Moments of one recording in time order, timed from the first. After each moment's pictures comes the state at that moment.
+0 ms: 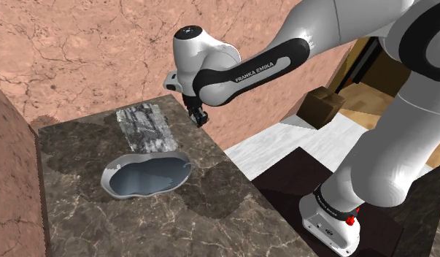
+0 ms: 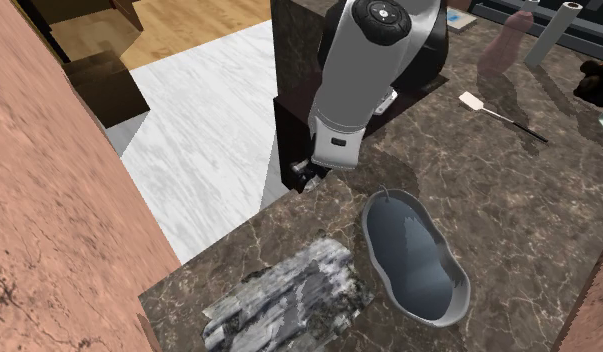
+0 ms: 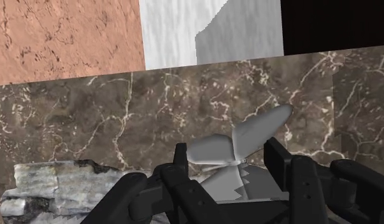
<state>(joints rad) 0.29 0.14 0.25 -2.08 -0.30 2.19 -0.82</state>
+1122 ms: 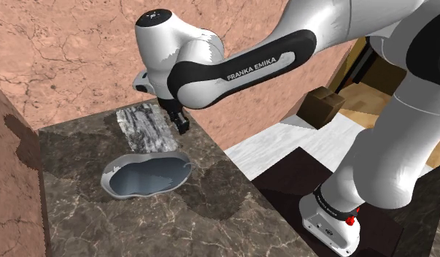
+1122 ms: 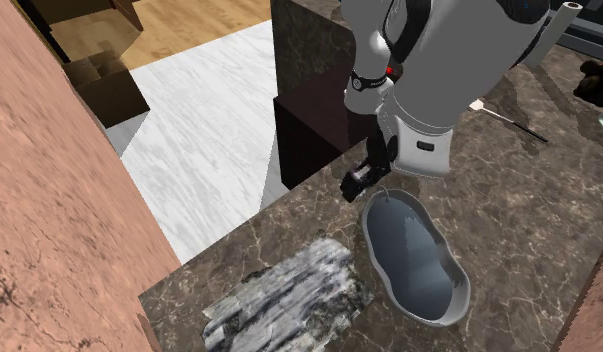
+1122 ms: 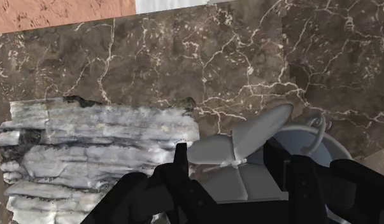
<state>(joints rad) 0.39 0.17 0.34 -1.91 -0.29 2.02 -0.67</state>
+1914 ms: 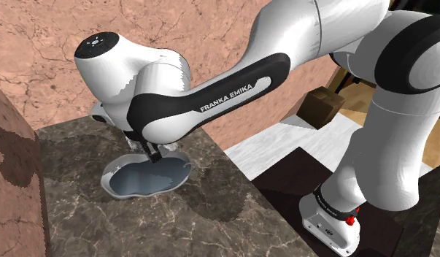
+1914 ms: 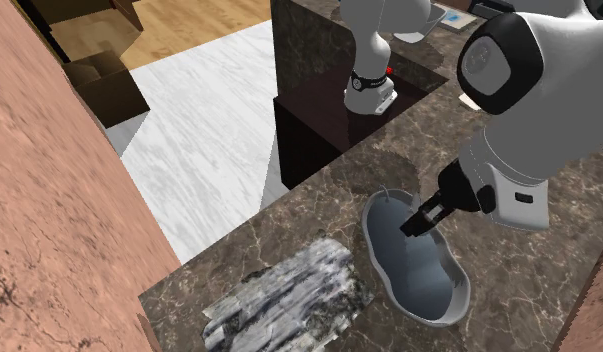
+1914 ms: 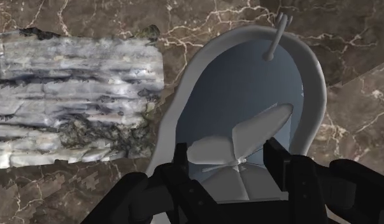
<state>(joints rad) 0.54 0.36 0.39 -1.71 -0.36 1.95 -0.47</state>
